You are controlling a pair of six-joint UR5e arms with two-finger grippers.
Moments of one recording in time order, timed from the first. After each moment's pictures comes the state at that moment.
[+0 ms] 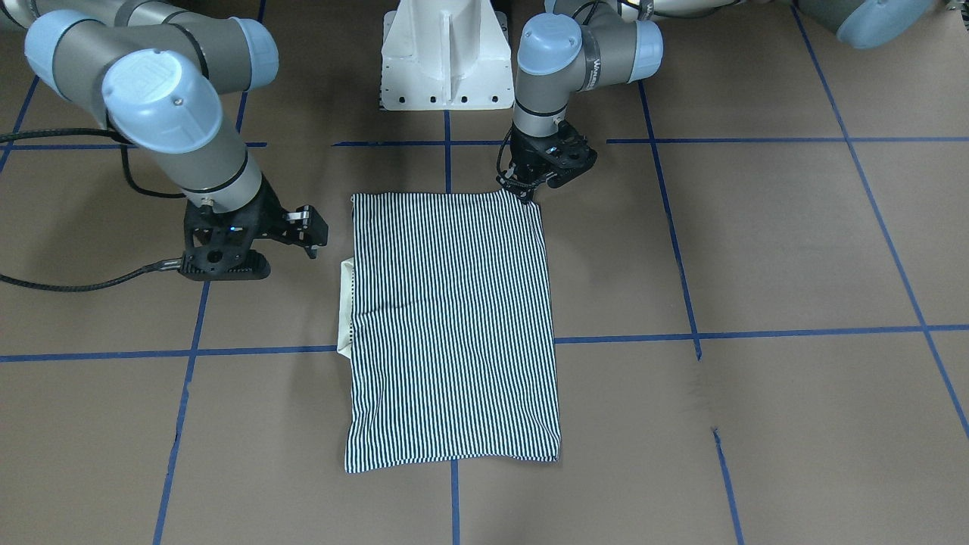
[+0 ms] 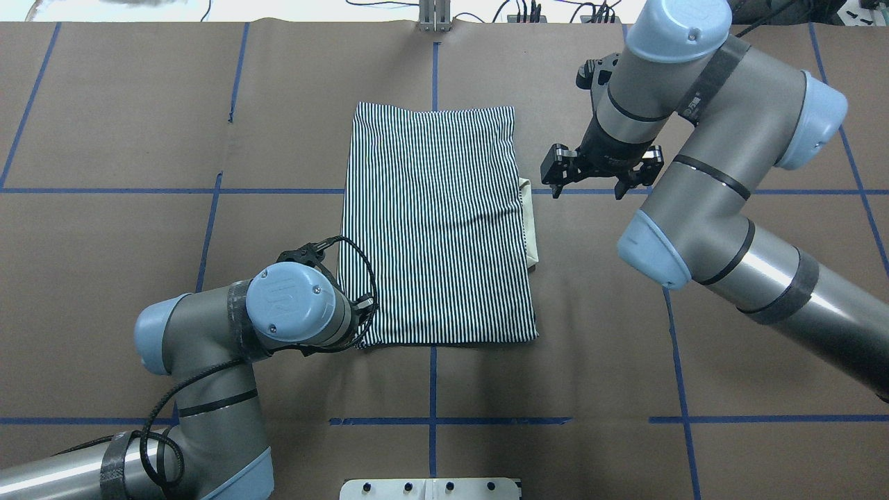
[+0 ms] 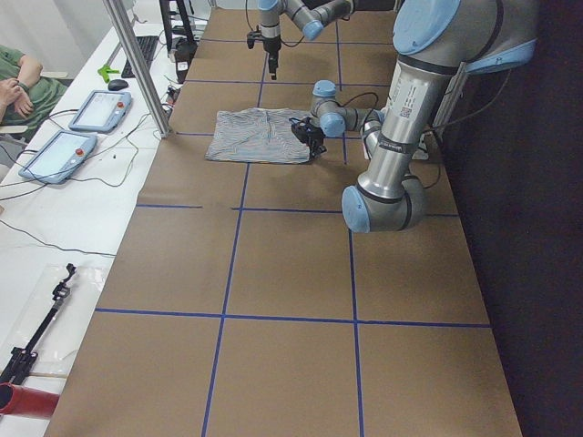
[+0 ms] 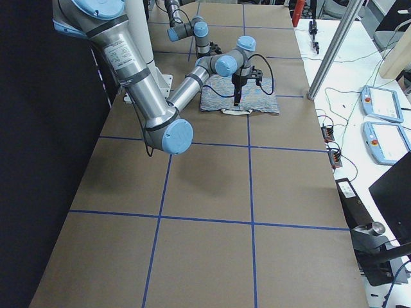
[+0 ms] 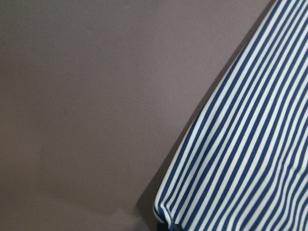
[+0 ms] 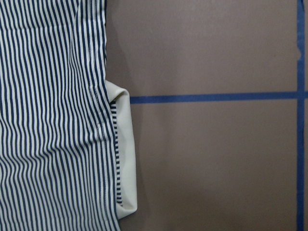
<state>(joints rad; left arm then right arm) -0.36 -2.08 -1.79 -1.65 -1.71 -1.90 0.79 -0.98 1.77 -1.77 2.13 1.00</state>
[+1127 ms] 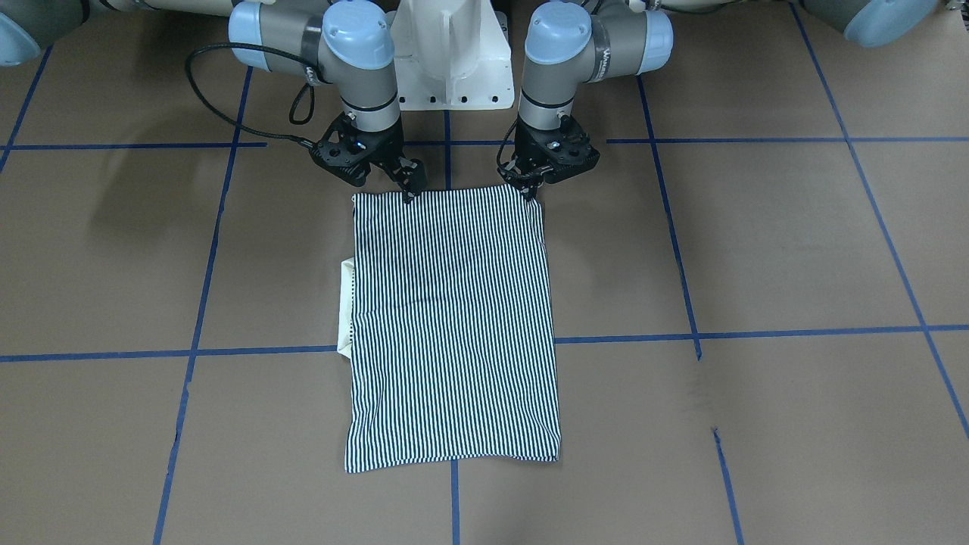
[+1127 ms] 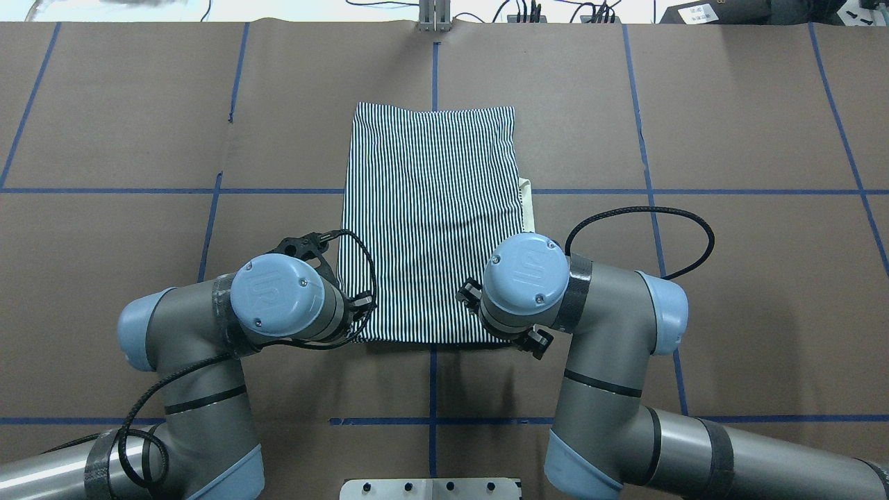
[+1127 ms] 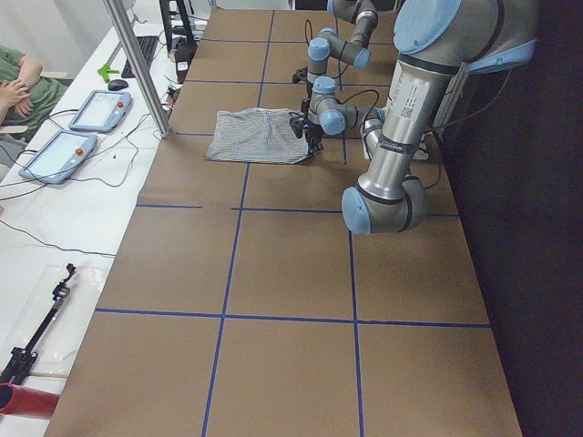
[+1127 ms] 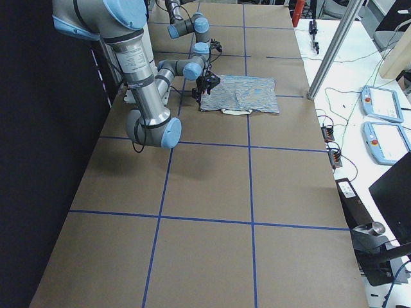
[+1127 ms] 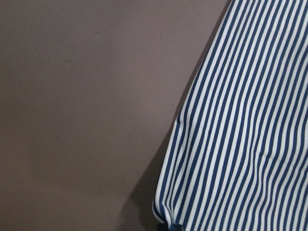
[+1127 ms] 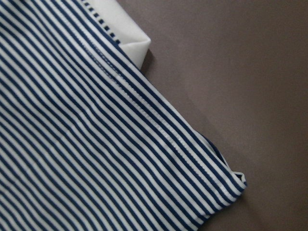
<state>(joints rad) -0.37 -2.07 -1.83 -1.64 -1.71 -1.75 0.37 -1.00 1.77 -1.64 1.78 2.00</state>
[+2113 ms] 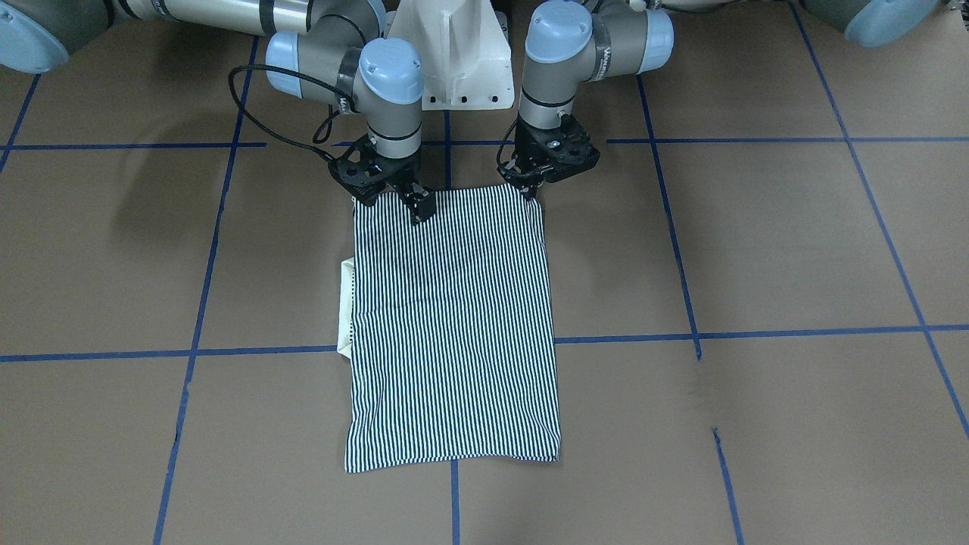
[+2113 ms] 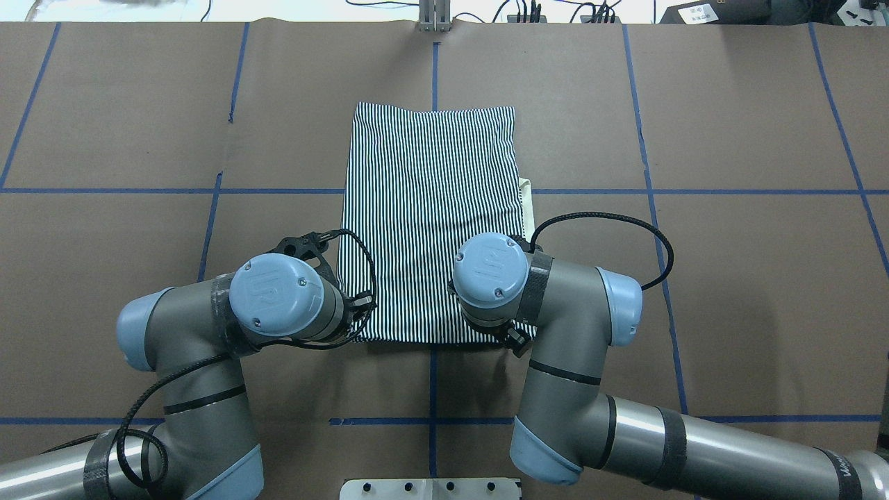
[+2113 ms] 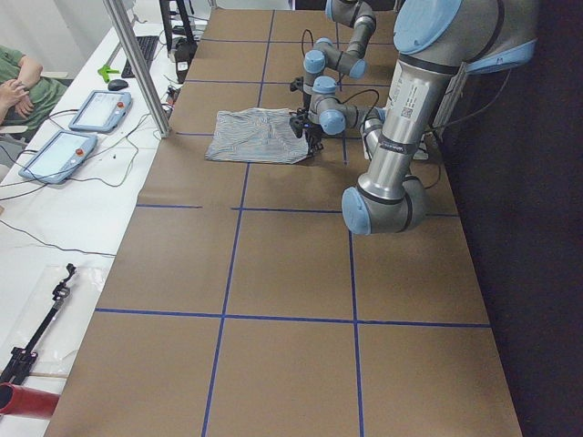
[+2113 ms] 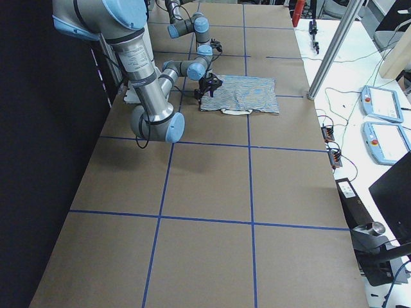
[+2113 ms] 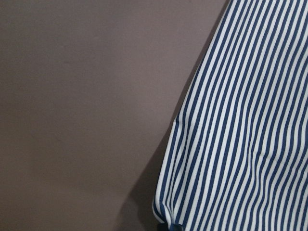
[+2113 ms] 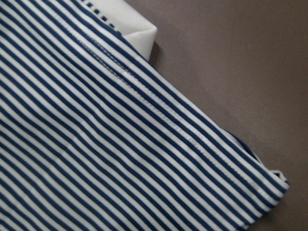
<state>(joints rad) -0.37 -2.07 -1.83 -1.64 -1.71 -1.75 0.37 -0.93 1.65 -1.63 1.78 2.08</state>
